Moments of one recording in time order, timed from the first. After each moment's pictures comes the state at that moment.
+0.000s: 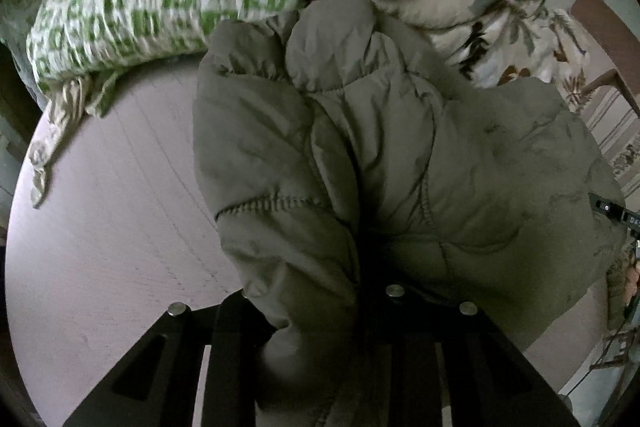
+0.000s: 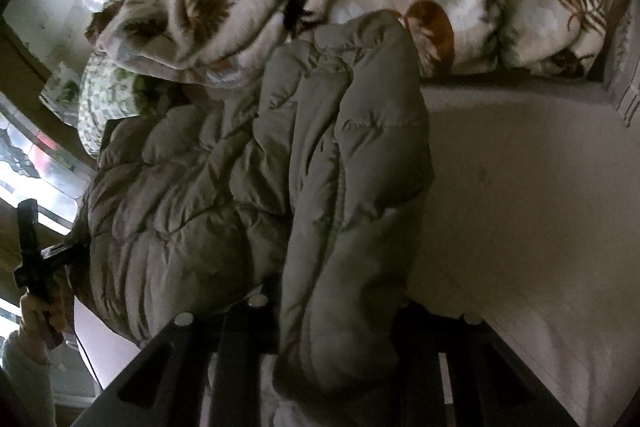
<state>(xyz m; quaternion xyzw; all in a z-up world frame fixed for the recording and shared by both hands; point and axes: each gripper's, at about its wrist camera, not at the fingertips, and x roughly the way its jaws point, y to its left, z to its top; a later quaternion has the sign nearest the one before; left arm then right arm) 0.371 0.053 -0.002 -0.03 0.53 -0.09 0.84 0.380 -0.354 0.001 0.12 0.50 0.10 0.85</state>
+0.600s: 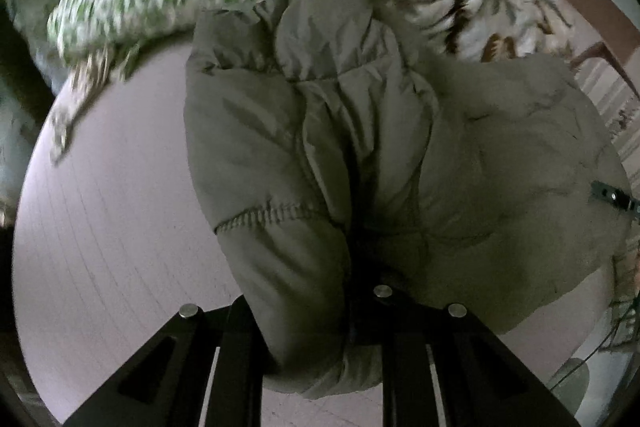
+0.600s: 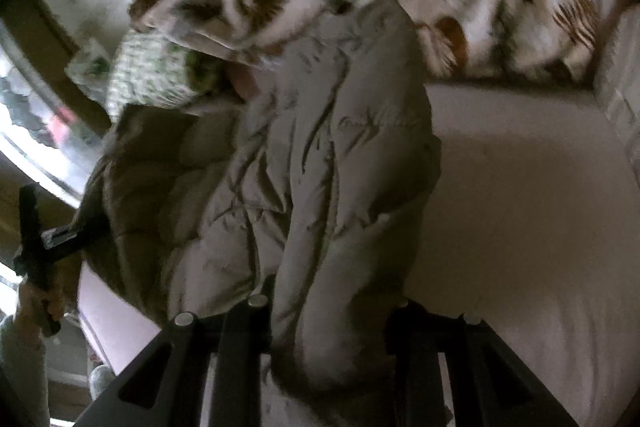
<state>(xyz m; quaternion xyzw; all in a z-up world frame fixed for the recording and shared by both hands) 0.309 0.075 -0.022 -0.02 0.55 -0.08 0.83 0.301 -0.309 0.006 0.10 0.50 0.09 0.86</state>
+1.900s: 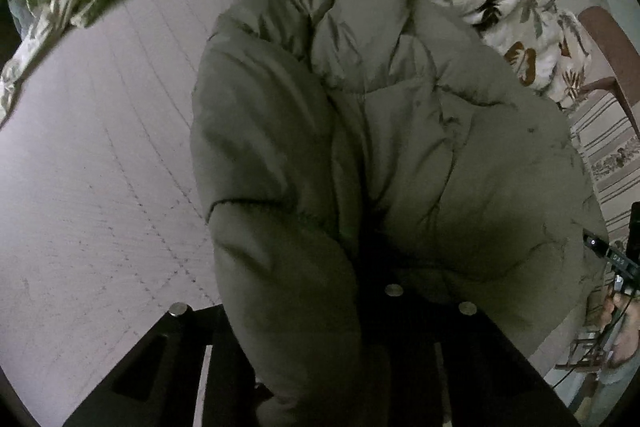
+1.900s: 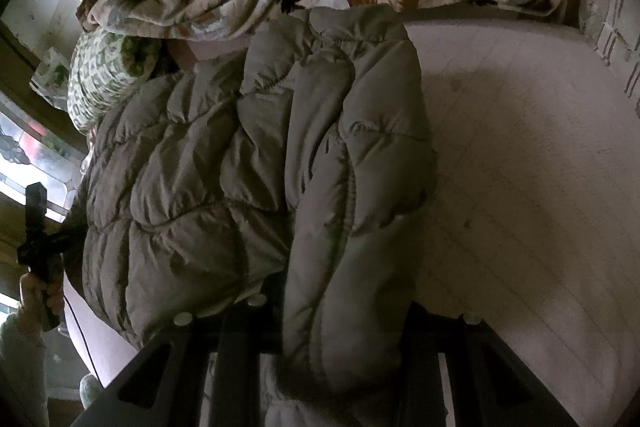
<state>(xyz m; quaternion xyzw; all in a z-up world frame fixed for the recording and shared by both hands) 0.362 0.082 -0.067 -0.10 0.58 -0.11 0.80 0.318 -0.332 -0.050 0.13 0.53 0.06 0.83</state>
